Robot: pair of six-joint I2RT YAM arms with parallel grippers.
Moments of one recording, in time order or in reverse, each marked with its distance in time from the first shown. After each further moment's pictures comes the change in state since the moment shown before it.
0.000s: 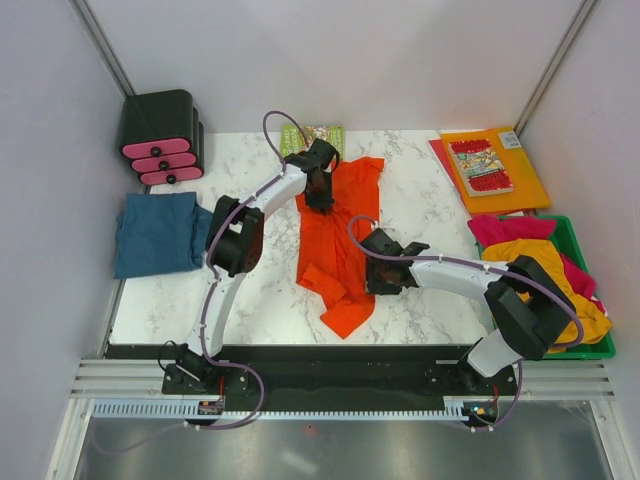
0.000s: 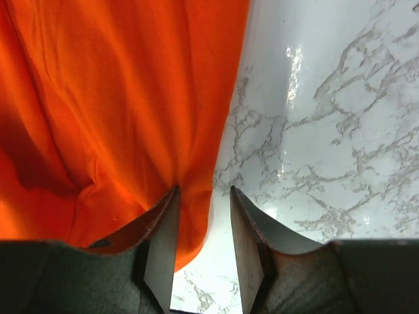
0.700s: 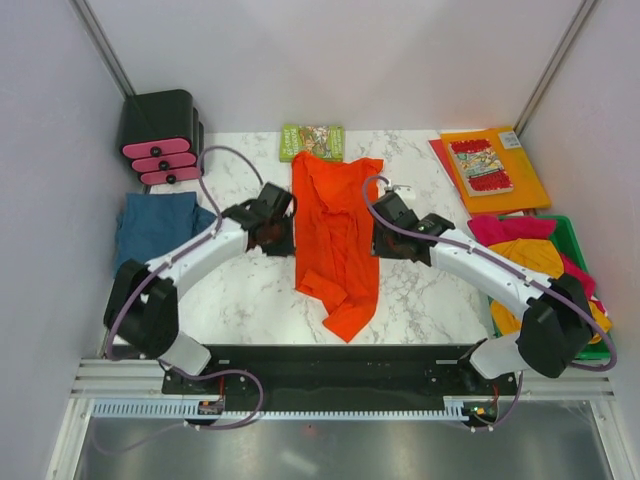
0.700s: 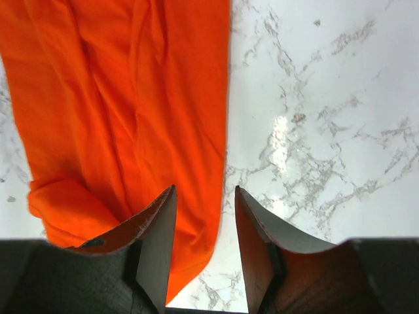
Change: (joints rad) left arm -0.019 -0.842 -0.900 0.122 -0.084 -0.048; right arm -0.061 -0.113 0.291 -0.206 0.172 -0.062
